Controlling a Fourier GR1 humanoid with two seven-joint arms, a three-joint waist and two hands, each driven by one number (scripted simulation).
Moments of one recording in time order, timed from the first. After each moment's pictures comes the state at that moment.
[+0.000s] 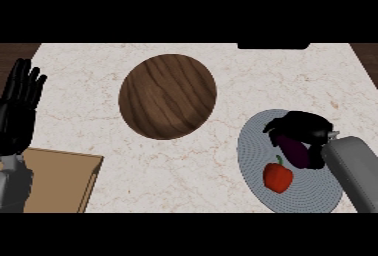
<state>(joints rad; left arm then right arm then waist) -0.22 0.32 0.20 -1.52 0.16 0.03 -0.01 -0.50 -0.47 0.29 -0.94 1.20 0.30 -0.75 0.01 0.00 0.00</state>
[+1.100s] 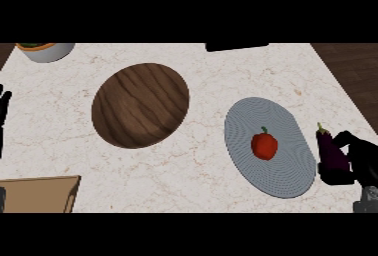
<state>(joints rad) -0.12 0.36 0.30 -1.54 0.17 0.06 0.01 -0.03 -0.29 -0.18 -1.42 1.11 0.07 0.26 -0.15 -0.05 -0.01</state>
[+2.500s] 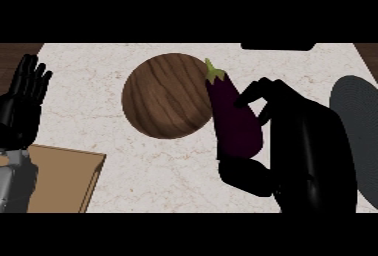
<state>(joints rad) -0.26 0.31 0.19 -1.51 0.15 0.03 0.01 -0.60 -0.01 0.41 -2.10 1.06 0.33 1.15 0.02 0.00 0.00</state>
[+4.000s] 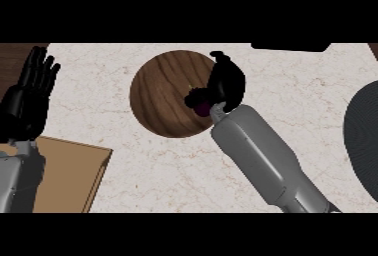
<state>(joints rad) -0.32 0.29 0.18 -1.47 0.14 0.02 -0.01 -0.88 -0.01 0.38 -1.03 0.74 -0.41 1.02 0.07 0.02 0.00</state>
